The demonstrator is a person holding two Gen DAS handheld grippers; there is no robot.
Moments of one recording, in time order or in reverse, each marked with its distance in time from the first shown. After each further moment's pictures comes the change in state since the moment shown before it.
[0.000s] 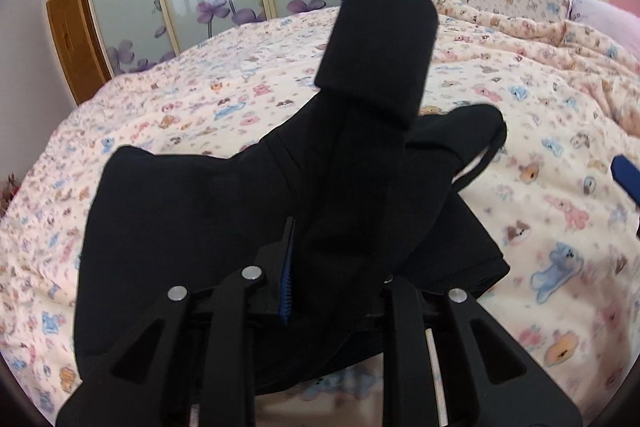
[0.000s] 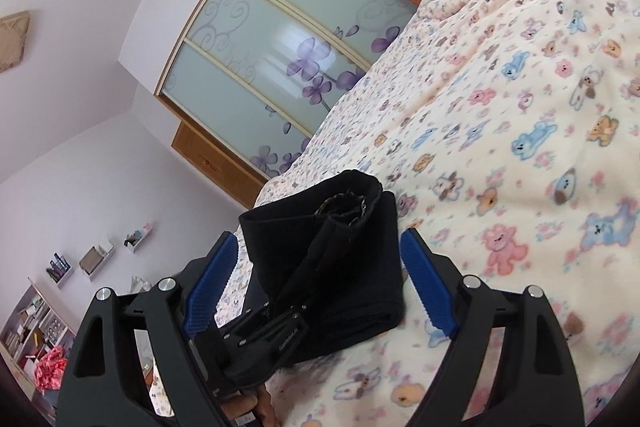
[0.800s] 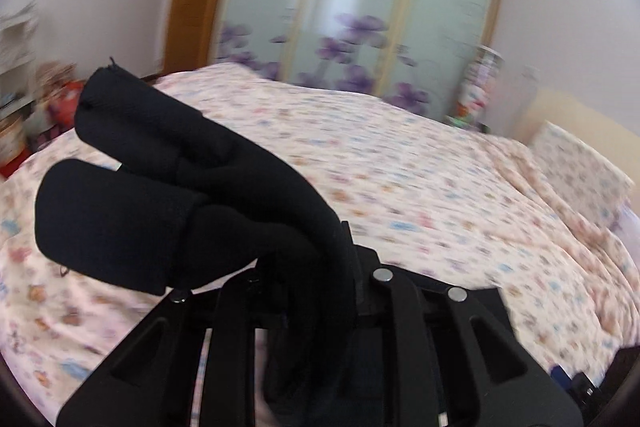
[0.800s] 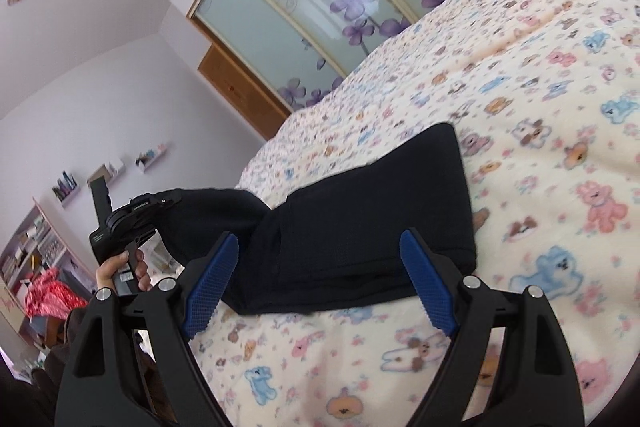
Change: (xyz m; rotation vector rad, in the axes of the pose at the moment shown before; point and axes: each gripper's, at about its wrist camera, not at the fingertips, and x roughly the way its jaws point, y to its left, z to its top) left arm -0.107 0.259 0.035 -0.508 -0.193 0.031; right arm 0.038 0.046 -0.041 -0.161 0.206 0.075
